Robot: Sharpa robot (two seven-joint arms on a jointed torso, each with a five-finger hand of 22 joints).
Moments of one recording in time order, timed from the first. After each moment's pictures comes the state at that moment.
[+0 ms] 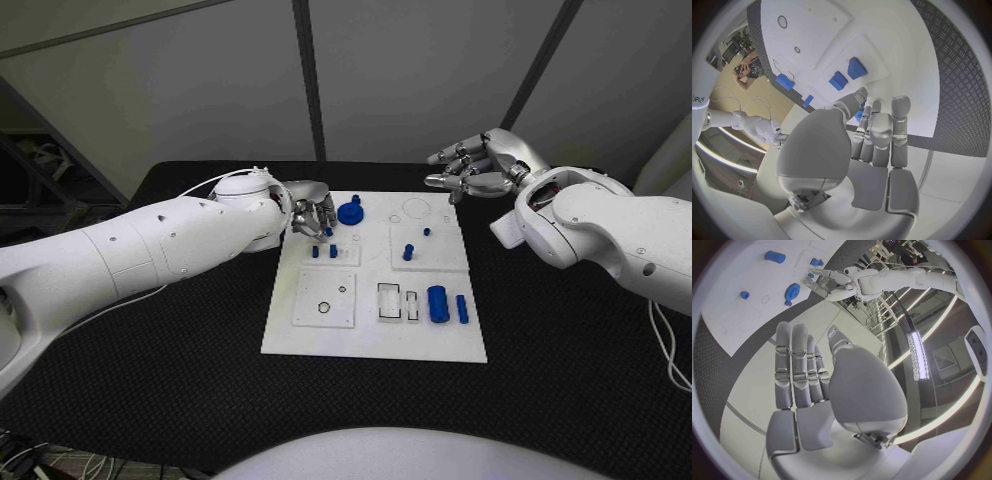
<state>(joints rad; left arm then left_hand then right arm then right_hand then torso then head) 1.19 -0.62 0.02 1.16 -1.42 0.02 -0.12 1.38 -0.17 0.47 -0.11 0.06 0.93 0.13 0.06 0.11 1.12 0.10 0.07 0.06 1.44 0.01 1.18 0.96 0.19 1.12 0.12 0.99 0.93 1.23 -0.80 0.04 1.47 -0.82 -0.39 0.04 1.43 -0.15 0.13 0.23 0.08 0.94 0.14 0.07 0.07 1.08 0.07 0.49 0.54 1.36 -0.01 0.53 0.60 0.18 1.16 0.10 0.57 0.51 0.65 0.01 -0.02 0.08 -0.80</state>
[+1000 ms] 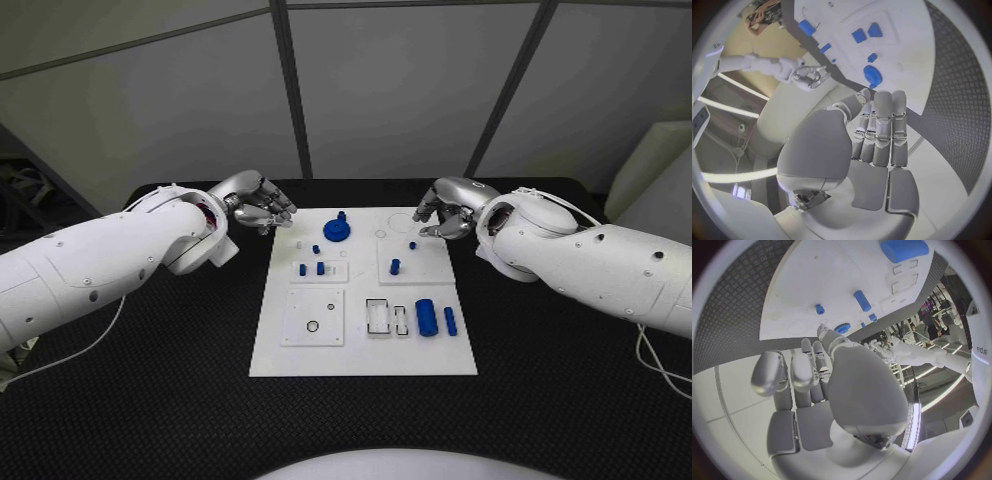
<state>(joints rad) 1.19 -0.82 0.05 1.28 -0.84 -0.19 0.07 1.38 -0.15 0.50 -0.13 0.07 1.05 0.17 0.08 0.11 1.16 0.10 0.10 0.07 1.30 0.01 0.83 0.56 0.19 1.01 0.11 0.84 0.80 1.19 -0.69 0.02 1.30 -1.55 -0.25 -0.14 1.48 -0.18 0.34 0.10 0.08 1.09 0.14 0.07 0.09 1.13 0.08 0.07 0.16 1.47 -0.01 1.13 1.11 0.10 1.42 0.10 1.23 1.18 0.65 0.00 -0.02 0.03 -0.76</state>
